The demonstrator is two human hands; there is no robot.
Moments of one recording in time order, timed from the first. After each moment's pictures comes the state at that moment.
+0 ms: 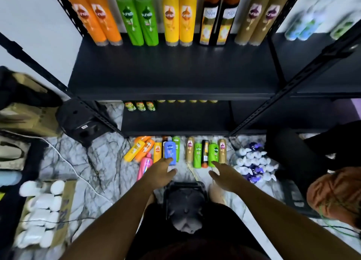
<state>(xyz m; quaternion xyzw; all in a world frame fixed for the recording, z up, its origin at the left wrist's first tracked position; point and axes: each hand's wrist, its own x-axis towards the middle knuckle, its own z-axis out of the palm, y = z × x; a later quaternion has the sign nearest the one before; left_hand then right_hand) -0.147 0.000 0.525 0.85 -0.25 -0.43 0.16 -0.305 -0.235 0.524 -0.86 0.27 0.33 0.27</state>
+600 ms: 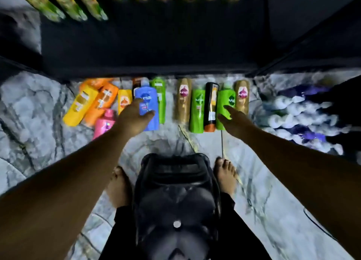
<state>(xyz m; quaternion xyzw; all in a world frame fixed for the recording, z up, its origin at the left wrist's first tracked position) -0.055 -0.068 0.087 0.90 -0.09 -0.38 0.20 -0.244 -0.340 0.065 -0.78 0.45 0.28 0.34</state>
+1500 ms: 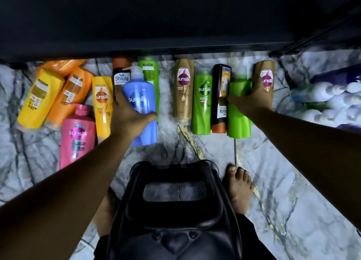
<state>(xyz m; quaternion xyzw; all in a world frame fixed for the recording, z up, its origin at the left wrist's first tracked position) -0.059 -0.077 -0.069 0.91 -0.02 -0.26 0.32 -0.212 -0.387 -0.061 -0.77 0.54 0.13 0.31</state>
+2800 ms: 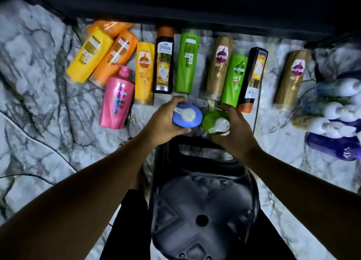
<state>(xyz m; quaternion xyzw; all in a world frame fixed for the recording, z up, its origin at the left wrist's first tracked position) -0.132 0.002 -0.018 0.80 -0.23 -0.37 0.41 -0.267 -0.203 0.011 -0.85 0.26 0.12 0.45</state>
